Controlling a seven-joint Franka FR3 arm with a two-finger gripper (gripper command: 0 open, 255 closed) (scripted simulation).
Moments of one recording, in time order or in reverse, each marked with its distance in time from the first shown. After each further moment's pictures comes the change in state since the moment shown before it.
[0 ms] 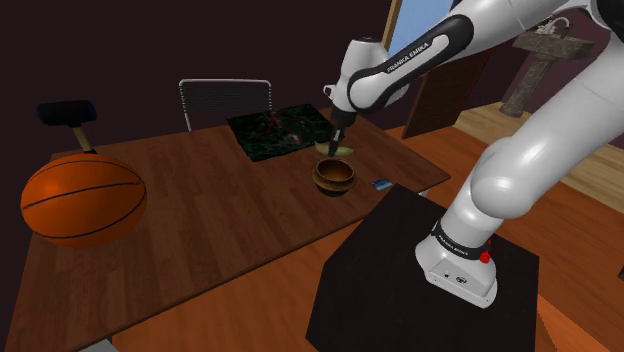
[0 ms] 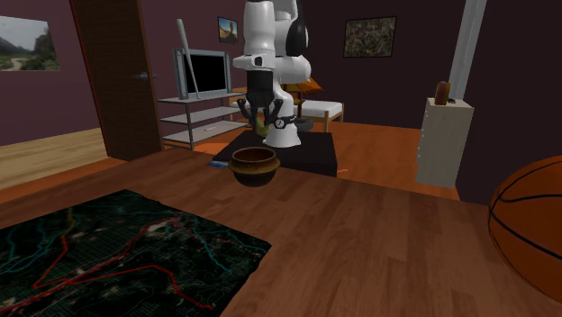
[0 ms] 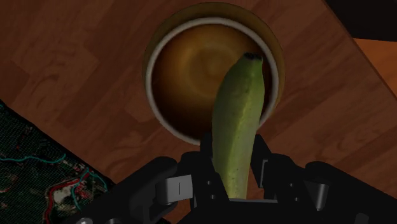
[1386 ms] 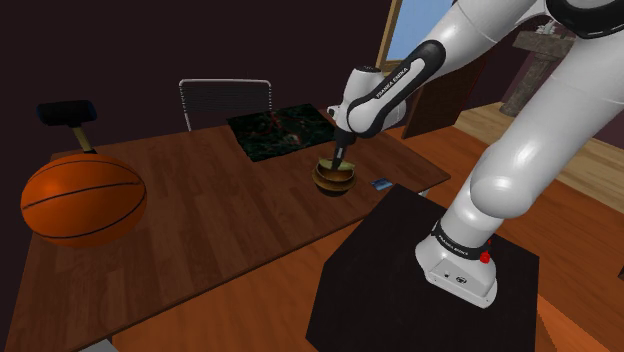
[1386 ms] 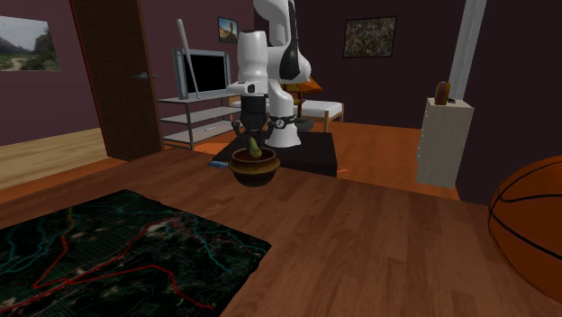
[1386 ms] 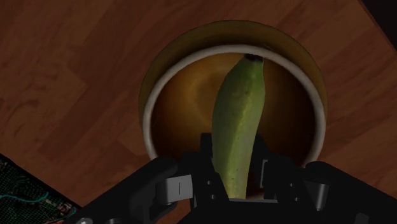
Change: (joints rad) arm -0.014 0.158 -0.044 -0.066 0.018 0.223 -0.076
